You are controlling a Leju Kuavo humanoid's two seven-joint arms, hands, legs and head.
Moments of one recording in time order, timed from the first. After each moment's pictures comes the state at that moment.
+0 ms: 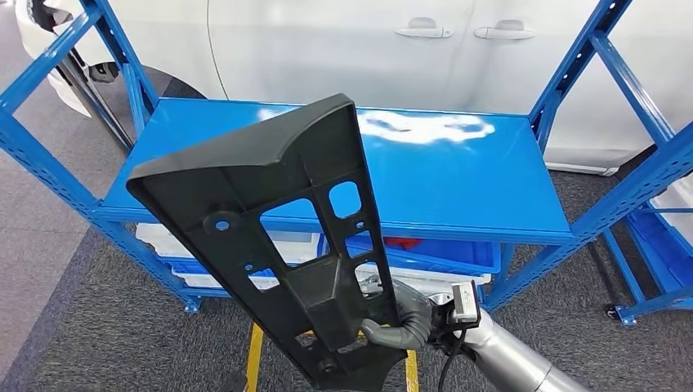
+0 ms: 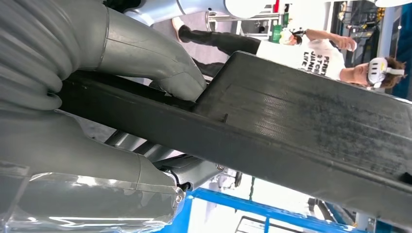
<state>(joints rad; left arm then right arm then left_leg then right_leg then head) -0.18 -0.24 0.95 -0.20 -1.29 0.09 -0.13 -0.36 -0.37 0.74 -1.47 -0.20 0.65 -0.68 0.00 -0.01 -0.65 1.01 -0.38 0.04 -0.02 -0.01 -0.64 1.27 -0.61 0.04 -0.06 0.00</state>
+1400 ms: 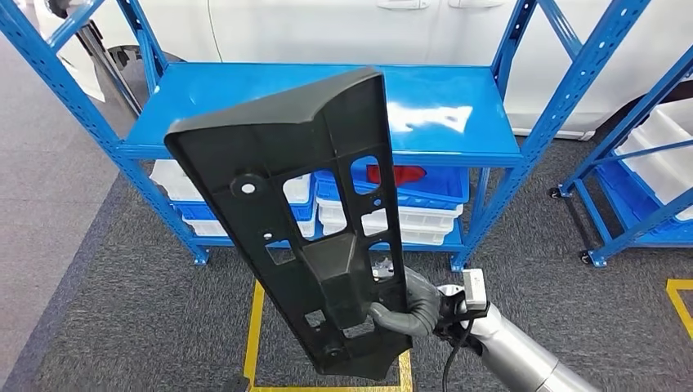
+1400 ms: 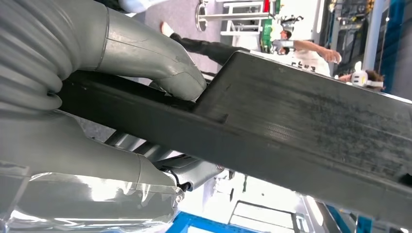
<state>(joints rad) -0.18 -0.23 0.95 -0.20 -1.29 0.08 -0.13 -0.36 -0.37 0.69 -1.46 -0.24 0.64 -0.66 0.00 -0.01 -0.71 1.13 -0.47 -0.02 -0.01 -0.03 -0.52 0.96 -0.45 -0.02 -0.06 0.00</state>
